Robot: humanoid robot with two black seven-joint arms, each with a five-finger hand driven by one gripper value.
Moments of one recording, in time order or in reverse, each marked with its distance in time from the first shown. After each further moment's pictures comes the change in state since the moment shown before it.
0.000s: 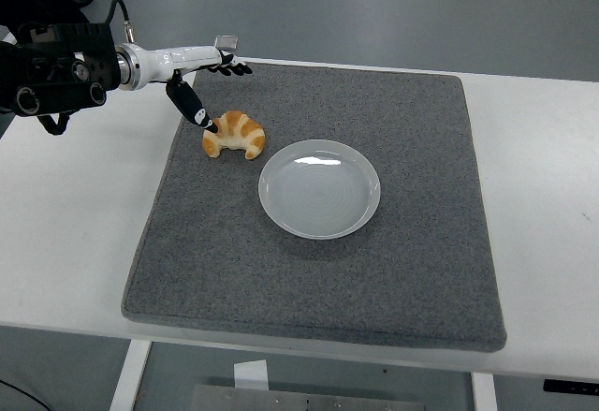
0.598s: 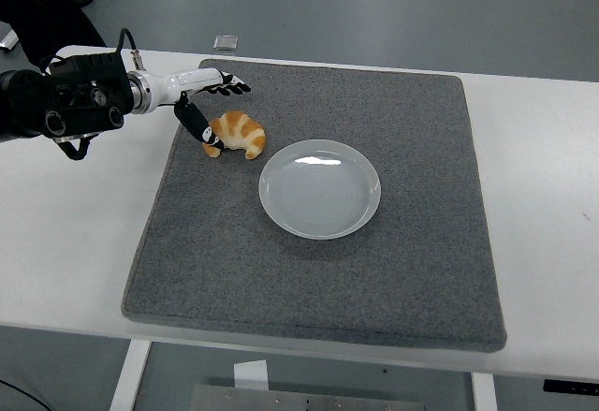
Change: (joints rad) left arm 0.097 -0.067 -0.009 0.073 -0.033 0.030 0.032; right arm 0.000 0.000 0.000 0.000 0.000 0.000 0.000
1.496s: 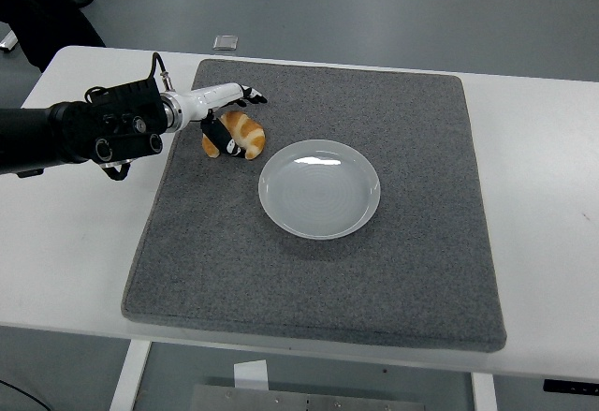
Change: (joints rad) left arm 0.103 -0.129 -0.039 0.104 0.002 0.104 0.045; right arm 0.000 0.000 0.000 0.000 0.000 0.000 0.000
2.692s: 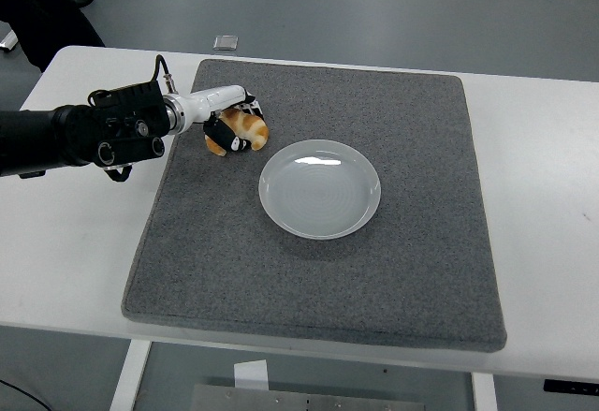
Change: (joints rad) left arm -0.007 -0.005 -0.003 0.000 0.025 0.013 -0.009; right arm 0.000 0.000 0.000 -0.001 0.000 0.000 0.000
